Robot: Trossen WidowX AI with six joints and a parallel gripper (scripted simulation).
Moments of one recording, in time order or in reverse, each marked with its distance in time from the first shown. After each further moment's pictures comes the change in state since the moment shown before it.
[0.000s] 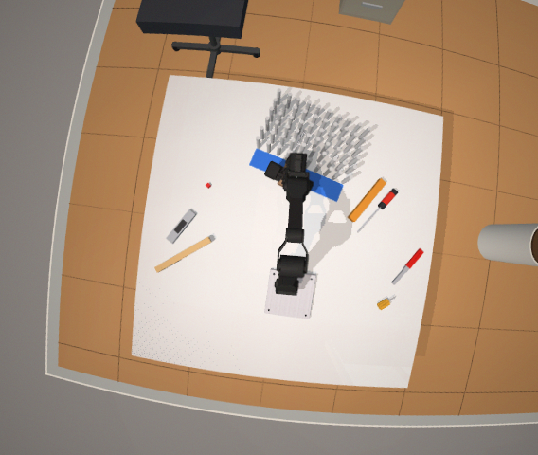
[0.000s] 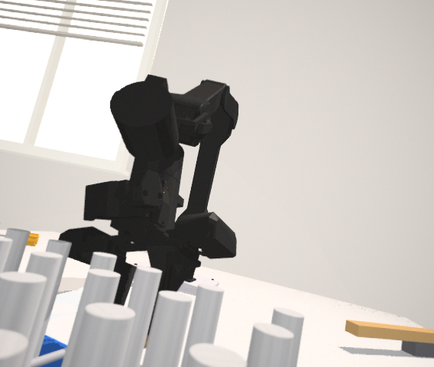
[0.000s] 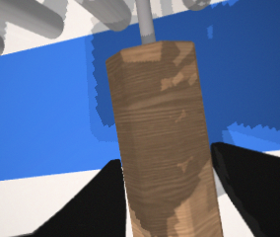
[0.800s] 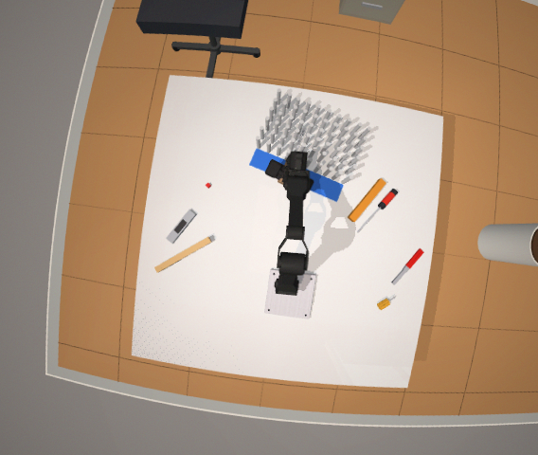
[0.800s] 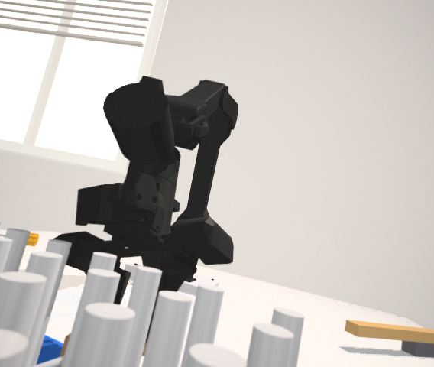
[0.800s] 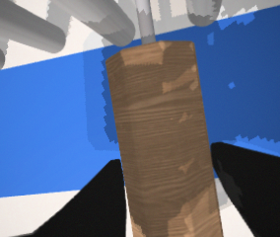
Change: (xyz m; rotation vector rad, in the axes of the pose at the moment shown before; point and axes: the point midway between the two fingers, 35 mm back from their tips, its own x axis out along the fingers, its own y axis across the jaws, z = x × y) arm 0.008 0.000 0.007 -0.004 -0.013 0.006
